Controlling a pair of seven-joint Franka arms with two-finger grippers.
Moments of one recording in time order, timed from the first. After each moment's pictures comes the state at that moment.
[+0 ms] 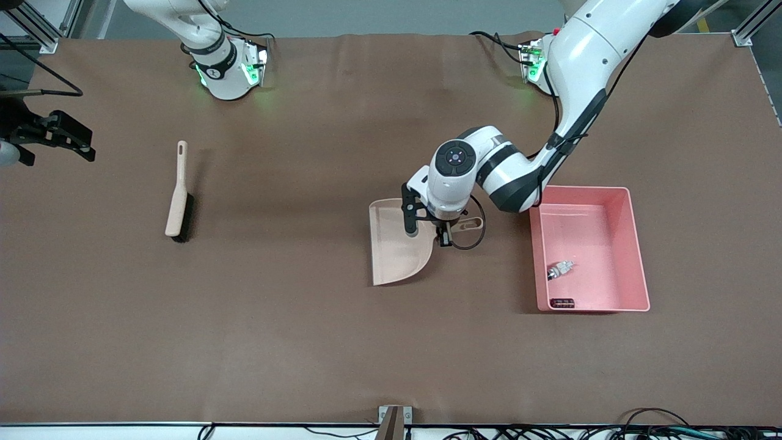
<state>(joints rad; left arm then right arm) -0.19 0.66 -0.56 -1.71 0.51 2.28 0.55 0.03 -0.01 -0.02 -1.51 -0.06 1.51 -0.08</state>
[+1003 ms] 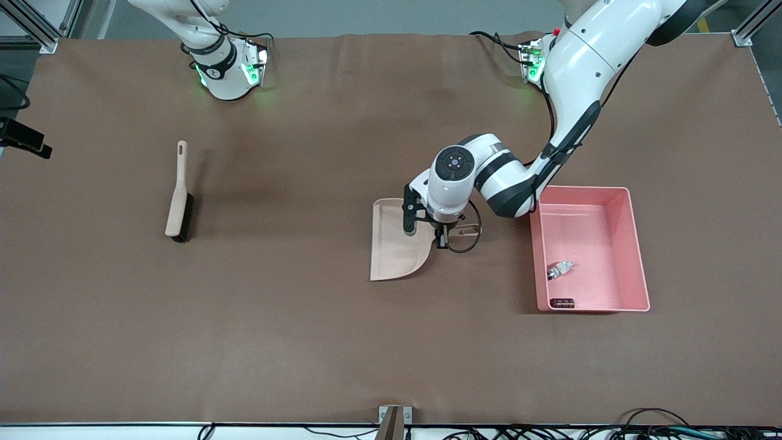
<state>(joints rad) -0.19 0.70 -0.55 -1.73 0.54 2.34 0.61 -0.14 -0.01 -0.02 -1.55 -0.04 1.45 -0.08</state>
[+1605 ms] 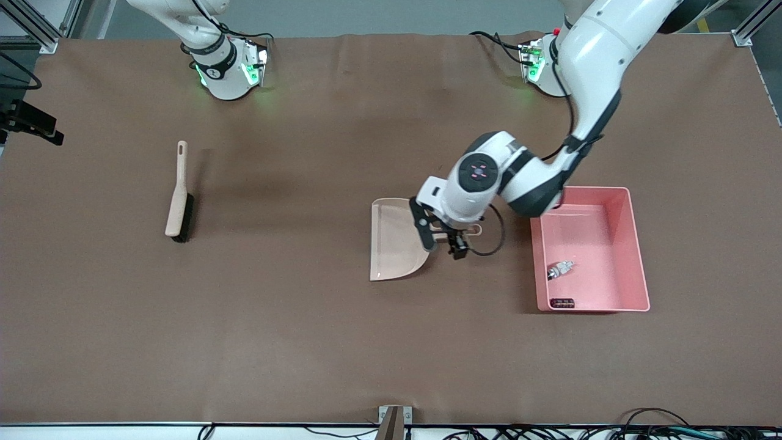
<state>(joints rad) -0.18 0.59 -0.48 -1.64 0.23 2.19 0.47 -0.11 -0.04 -0.01 -1.54 -0.04 1.42 -0.08</state>
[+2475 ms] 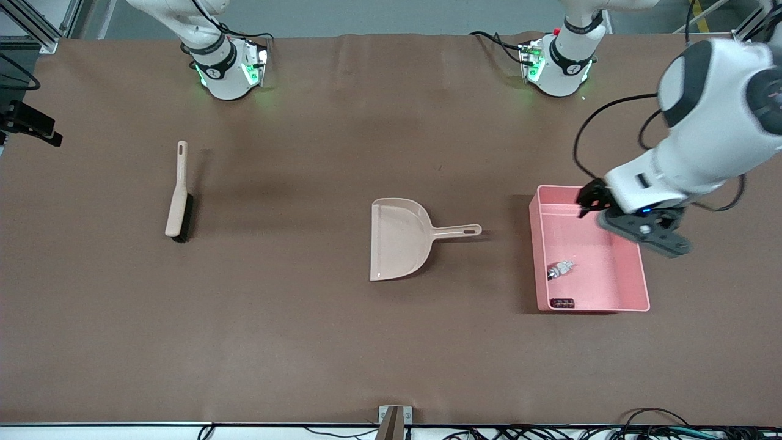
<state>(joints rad) -0.17 0.17 -0.02 -1.57 0.00 1.80 0.27 -0.11 -0.04 -0.01 -1.54 -0.03 1.43 -0.08</state>
